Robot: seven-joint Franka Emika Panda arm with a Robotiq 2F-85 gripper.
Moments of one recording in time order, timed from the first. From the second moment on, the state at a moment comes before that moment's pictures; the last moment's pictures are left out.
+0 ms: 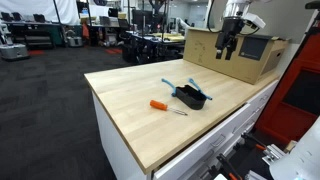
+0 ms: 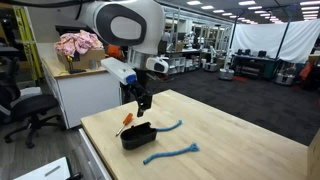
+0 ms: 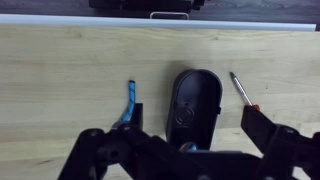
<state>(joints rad) 0.02 -0.34 -0.17 -2.28 0.07 1.80 -0.21</state>
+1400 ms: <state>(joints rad) 0.03 0.16 -0.01 -2.07 0.14 2.22 0.08</state>
